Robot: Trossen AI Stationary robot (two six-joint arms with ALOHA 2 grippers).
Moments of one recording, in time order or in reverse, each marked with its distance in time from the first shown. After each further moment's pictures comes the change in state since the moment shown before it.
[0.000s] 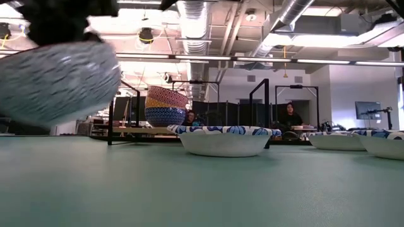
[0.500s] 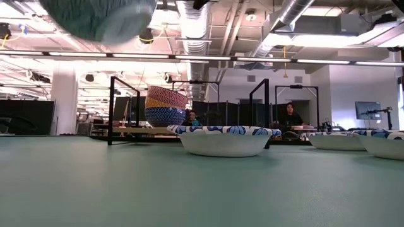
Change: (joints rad) left arm 0.056 0.000 0.279 -0.046 0.017 0.380; right arm -0.029 -0.065 0.001 -0.197 -0.006 -0.172
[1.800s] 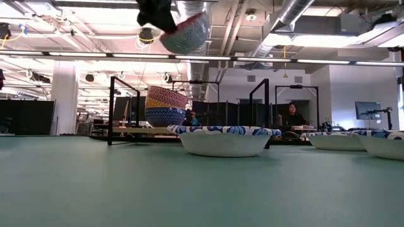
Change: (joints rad) left arm 0.591 0.000 0.206 -0.005 -0.074 0.093; right arm 0.078 -0.383 0.000 -0.084 0.118 -0.299
